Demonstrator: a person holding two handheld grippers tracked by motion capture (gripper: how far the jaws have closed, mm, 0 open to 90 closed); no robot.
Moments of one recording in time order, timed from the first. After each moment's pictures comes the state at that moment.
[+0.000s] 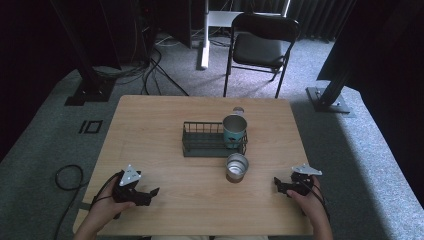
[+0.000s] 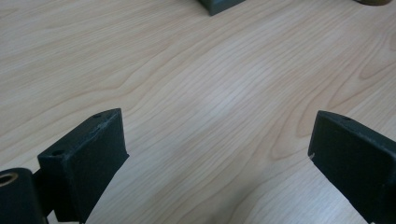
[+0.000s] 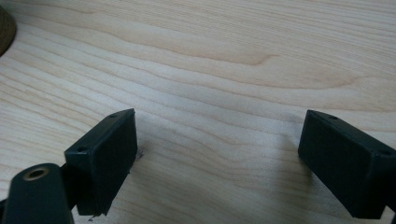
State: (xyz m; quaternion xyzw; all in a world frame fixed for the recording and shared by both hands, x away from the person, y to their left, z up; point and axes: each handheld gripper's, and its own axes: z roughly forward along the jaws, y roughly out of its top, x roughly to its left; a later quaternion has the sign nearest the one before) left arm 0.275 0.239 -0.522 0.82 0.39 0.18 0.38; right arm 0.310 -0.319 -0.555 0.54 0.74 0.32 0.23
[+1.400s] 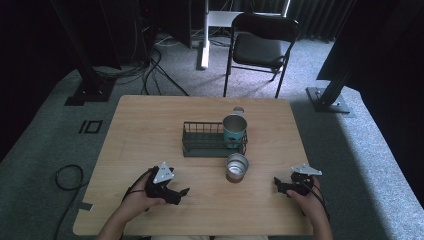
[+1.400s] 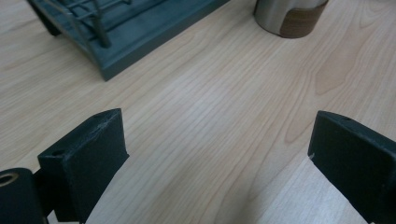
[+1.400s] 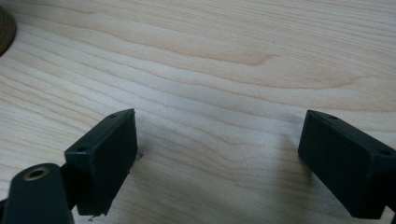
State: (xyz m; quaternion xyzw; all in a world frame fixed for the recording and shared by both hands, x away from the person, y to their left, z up) left arm 0.293 0.158 -0.527 0.85 0.31 0.15 0.41; right arm 0.310 -0.319 -0.555 0.54 0.74 0.32 0.23
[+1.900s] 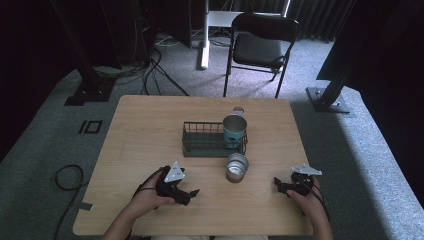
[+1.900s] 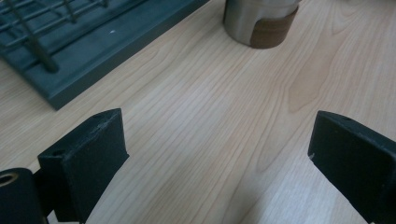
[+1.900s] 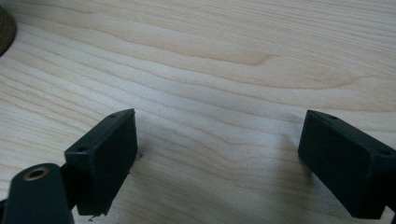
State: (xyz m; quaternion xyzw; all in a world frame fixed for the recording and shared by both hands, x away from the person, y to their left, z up) left arm 0.298 0.130 -0.527 0.86 0.28 0.13 0.42; right arm 0.310 -0.319 -0.555 0.54 0.74 0.32 0.23
